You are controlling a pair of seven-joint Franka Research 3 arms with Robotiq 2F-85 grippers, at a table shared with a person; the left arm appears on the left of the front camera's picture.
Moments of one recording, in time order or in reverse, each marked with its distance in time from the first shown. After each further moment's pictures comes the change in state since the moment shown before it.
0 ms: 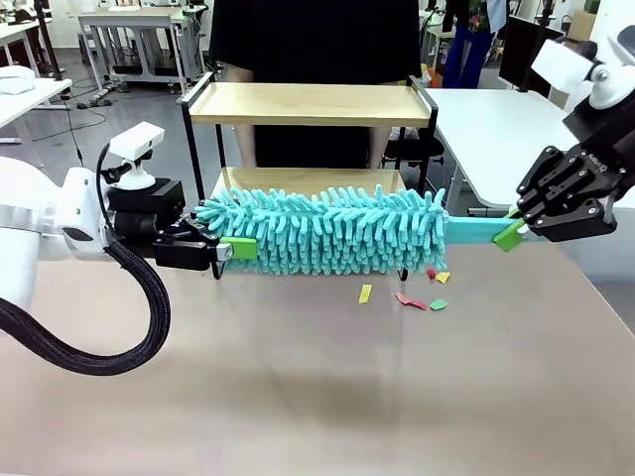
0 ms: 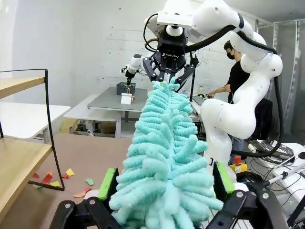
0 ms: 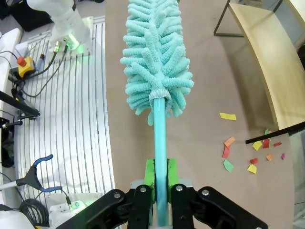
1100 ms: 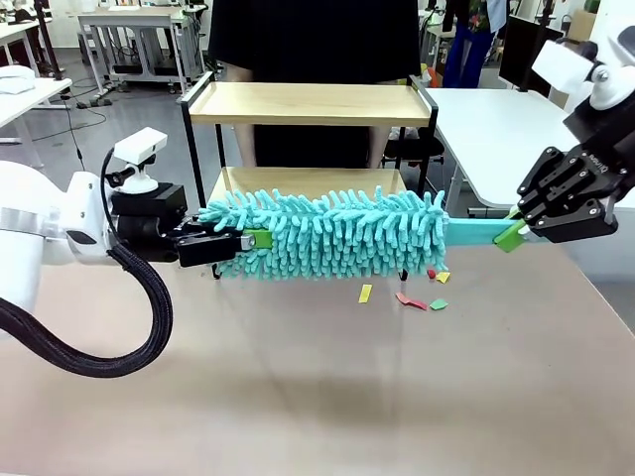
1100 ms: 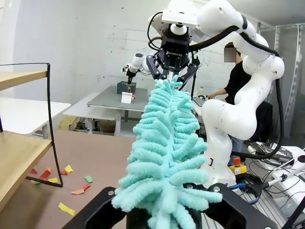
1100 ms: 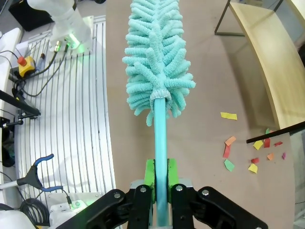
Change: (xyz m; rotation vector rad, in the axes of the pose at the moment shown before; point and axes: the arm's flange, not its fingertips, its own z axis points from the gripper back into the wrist) left arm -0.008 0.003 0.000 0.006 -0.004 0.028; right arm 0.000 0.001 -0.001 0.004 0.003 -0.001
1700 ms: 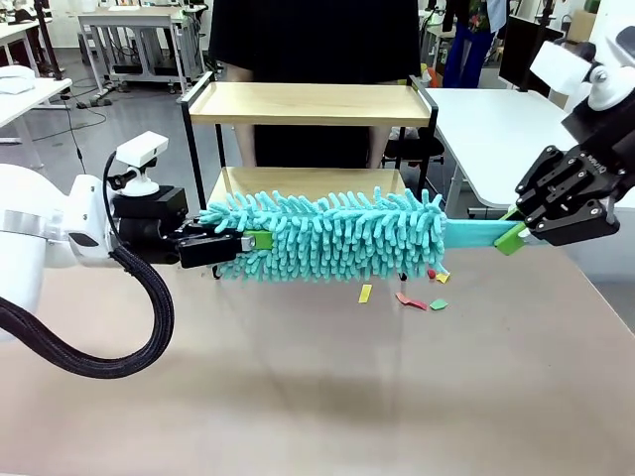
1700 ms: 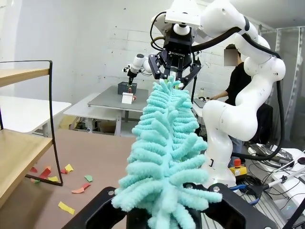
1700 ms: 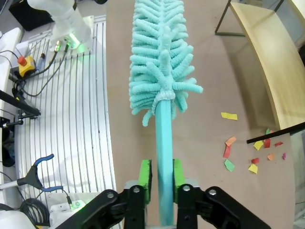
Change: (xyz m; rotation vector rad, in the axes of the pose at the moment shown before) left arm -0.004 0.002 0.001 0.005 -0.007 0.010; right arm 0.001 0.000 -0.001 0.001 0.001 0.000
